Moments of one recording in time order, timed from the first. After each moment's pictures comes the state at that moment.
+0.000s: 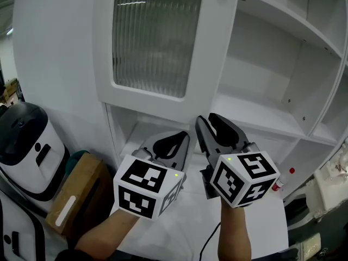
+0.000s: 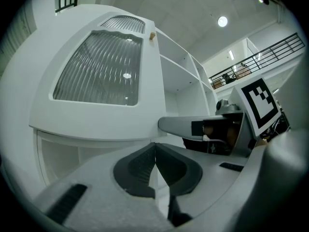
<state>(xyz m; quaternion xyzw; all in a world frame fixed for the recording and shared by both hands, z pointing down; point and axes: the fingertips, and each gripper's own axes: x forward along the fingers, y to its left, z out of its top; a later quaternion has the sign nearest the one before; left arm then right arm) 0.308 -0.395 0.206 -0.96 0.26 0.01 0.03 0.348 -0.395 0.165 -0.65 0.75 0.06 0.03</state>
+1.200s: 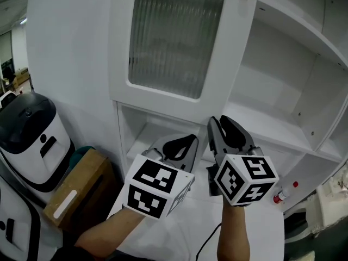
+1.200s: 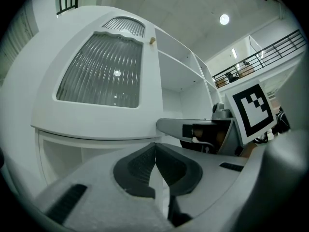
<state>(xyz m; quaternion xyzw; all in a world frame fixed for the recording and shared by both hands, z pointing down) 0.310 -0.406 0.207 -0.96 0.28 0.01 0.03 0.362 -0.418 0.165 -0.67 0.74 0.08 0.03</state>
